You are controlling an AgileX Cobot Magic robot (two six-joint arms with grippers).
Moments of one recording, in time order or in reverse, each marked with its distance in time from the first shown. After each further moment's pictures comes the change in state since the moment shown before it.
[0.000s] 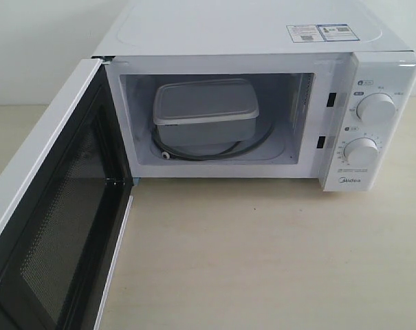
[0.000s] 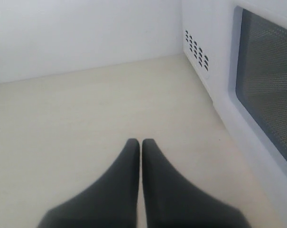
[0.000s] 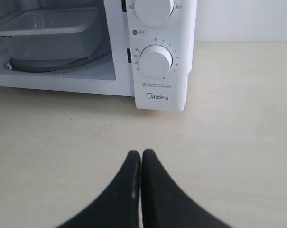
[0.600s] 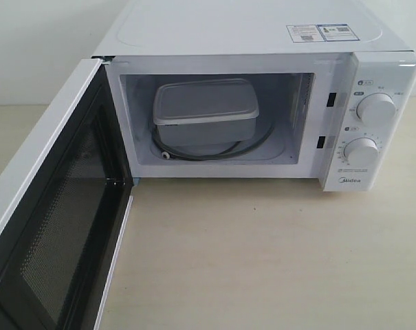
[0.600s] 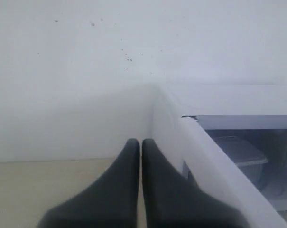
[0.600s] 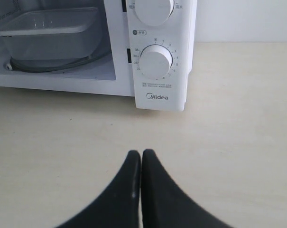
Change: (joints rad) left arm 0.000 -0.004 -0.390 -0.209 0.110 0.002; right arm 0.000 0.000 0.000 0.000 0.000 0.000
